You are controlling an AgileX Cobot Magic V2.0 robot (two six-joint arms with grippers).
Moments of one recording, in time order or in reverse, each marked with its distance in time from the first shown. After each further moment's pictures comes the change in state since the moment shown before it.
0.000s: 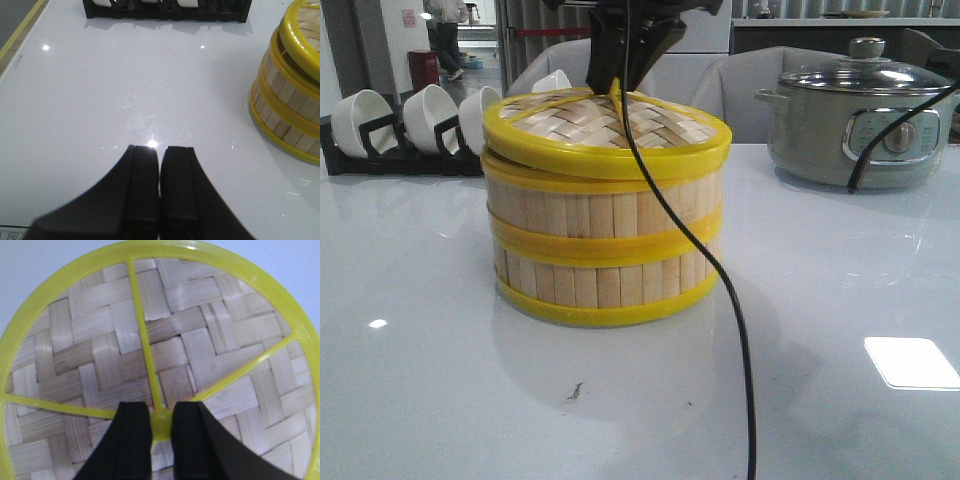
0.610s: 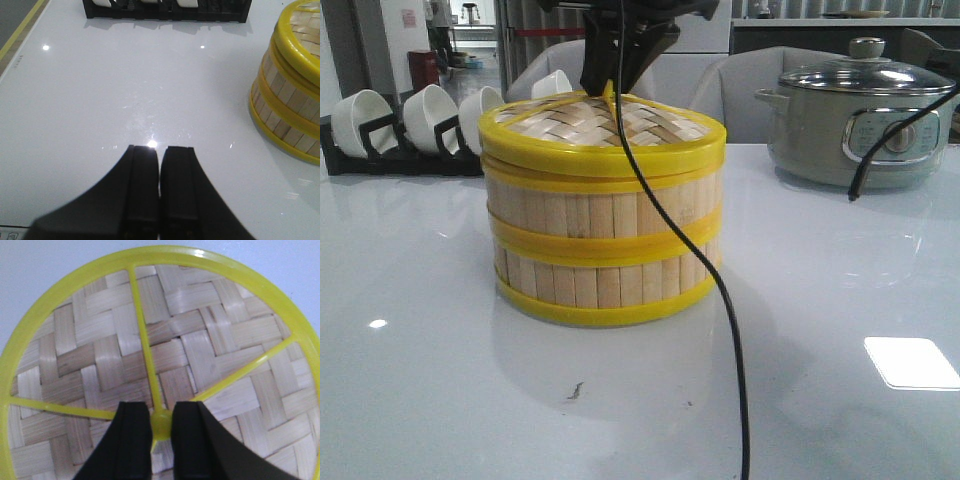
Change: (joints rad) left arm 0.000 0.000 0.000 0.000 0.000 0.000; right arm 0.000 0.010 0.000 0.019 -0.016 0.002
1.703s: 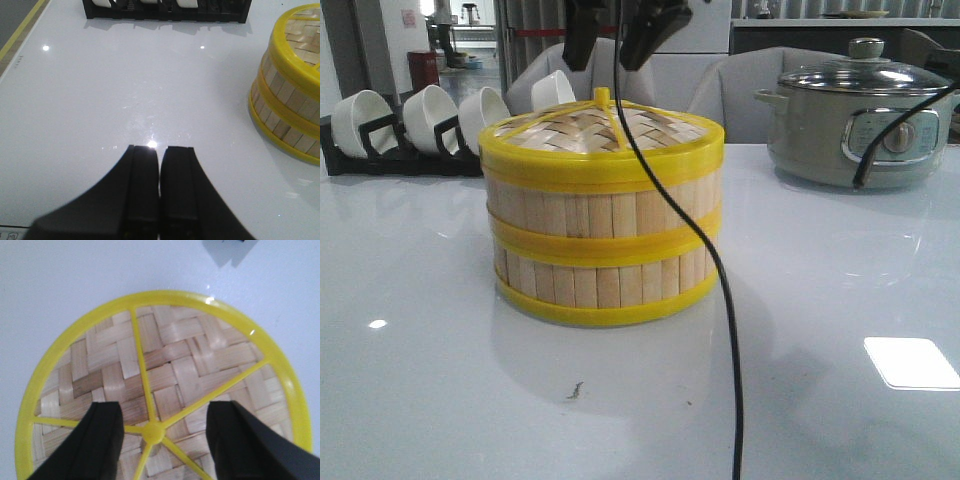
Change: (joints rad) left arm 0.000 0.000 0.000 0.000 -0.002 0.000; right arm -0.019 -0.054 0.006 0.005 -0.068 0.021
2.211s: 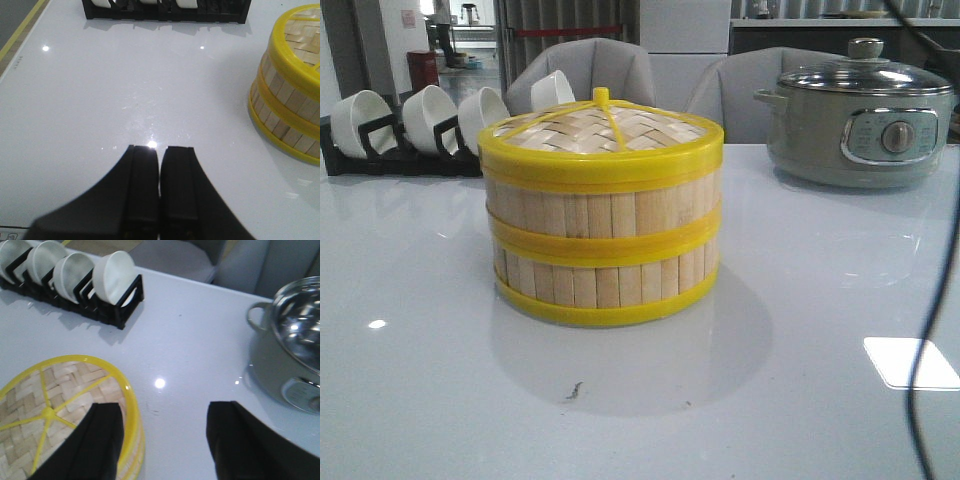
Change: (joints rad) left arm 0.000 0.000 0.000 0.000 0.000 0.000; right arm -0.266 -0.616 0.573 -0.006 -0.295 0.001
